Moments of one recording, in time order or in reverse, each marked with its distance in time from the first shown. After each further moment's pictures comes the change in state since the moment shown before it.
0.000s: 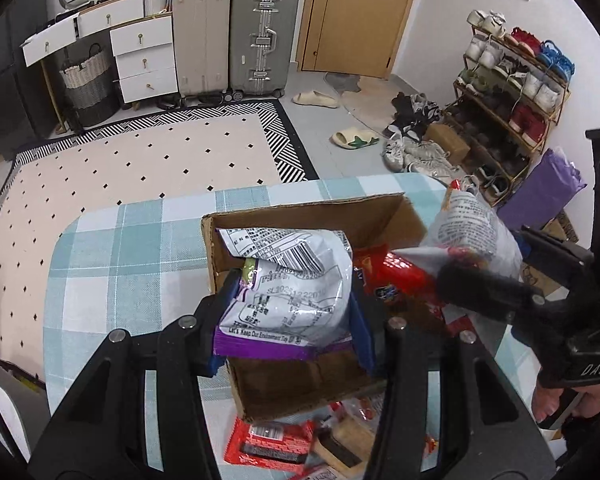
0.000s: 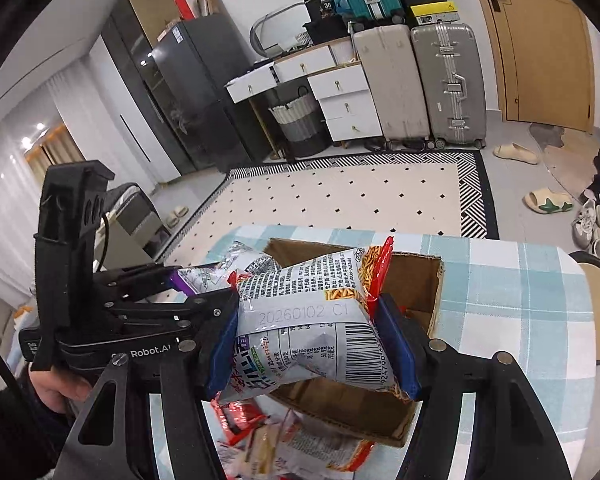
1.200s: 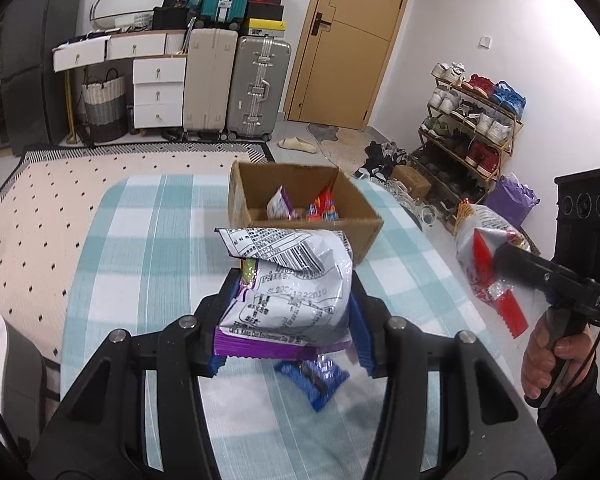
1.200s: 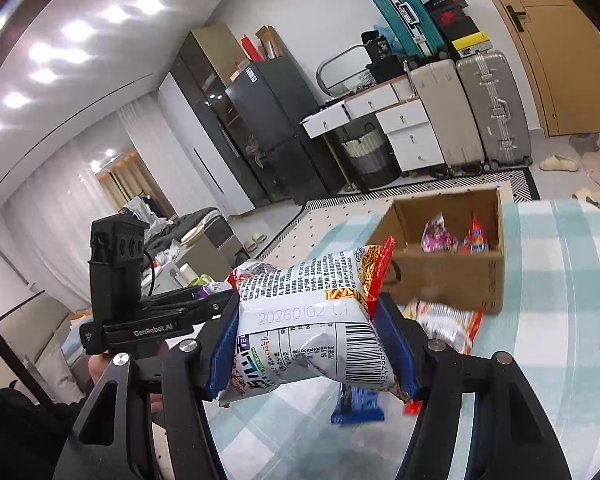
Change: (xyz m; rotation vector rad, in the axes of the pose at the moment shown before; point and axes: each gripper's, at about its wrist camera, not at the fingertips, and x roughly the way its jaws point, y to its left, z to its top) left arm -0.214 0.004 -0.189 -0.048 -0.228 -0.089; right arm -0.174 0.097 -0.149 0.008 -0.201 0.284
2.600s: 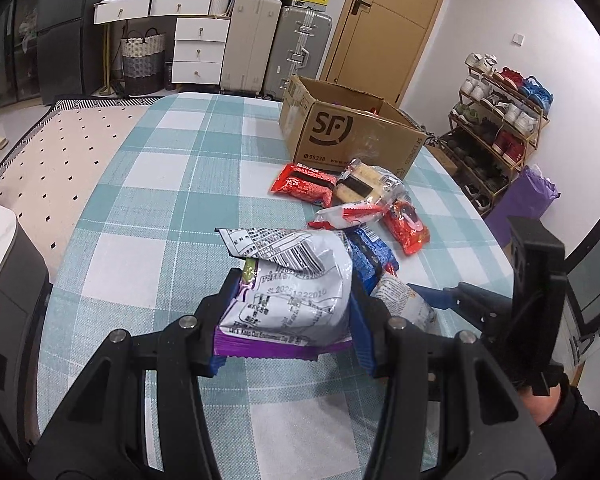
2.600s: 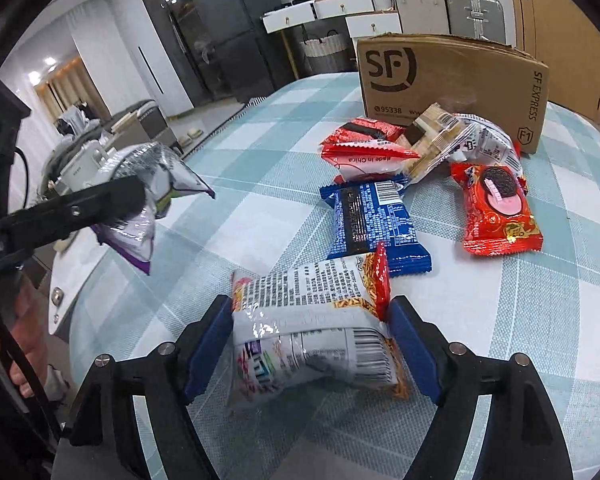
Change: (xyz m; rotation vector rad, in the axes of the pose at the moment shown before) left arm -0.017 0.046 -0.154 -0.113 0.079 0.081; right arm 0.136 0.027 -0.185 -0.096 0.357 -0.300
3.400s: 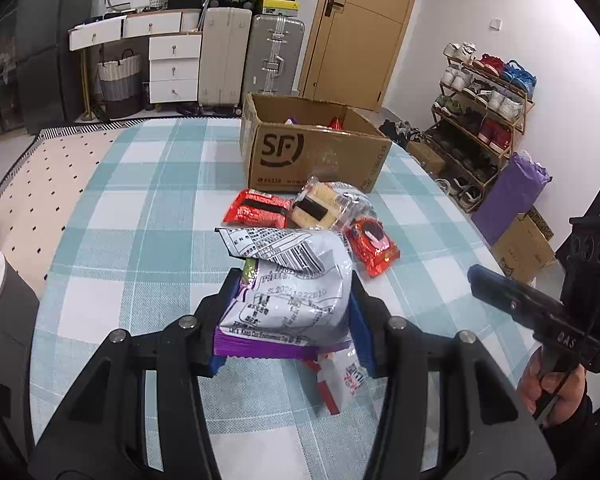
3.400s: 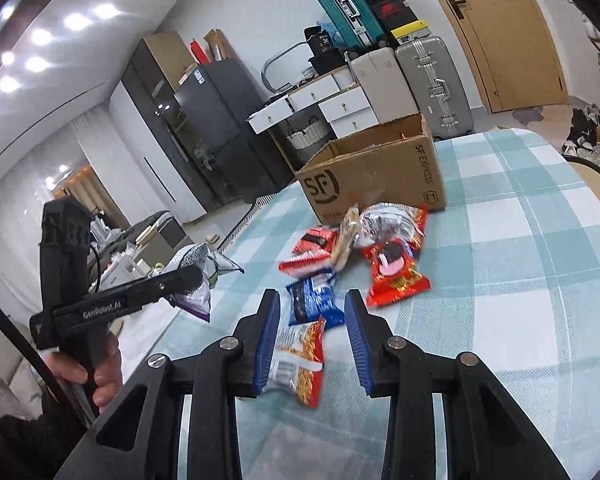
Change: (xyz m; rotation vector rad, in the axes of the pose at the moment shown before) left arm 0.005 -0.056 0.023 0.091 -0.024 -0.027; right arm -0.127 -0.076 -0.027 0.200 -0.338 0.095
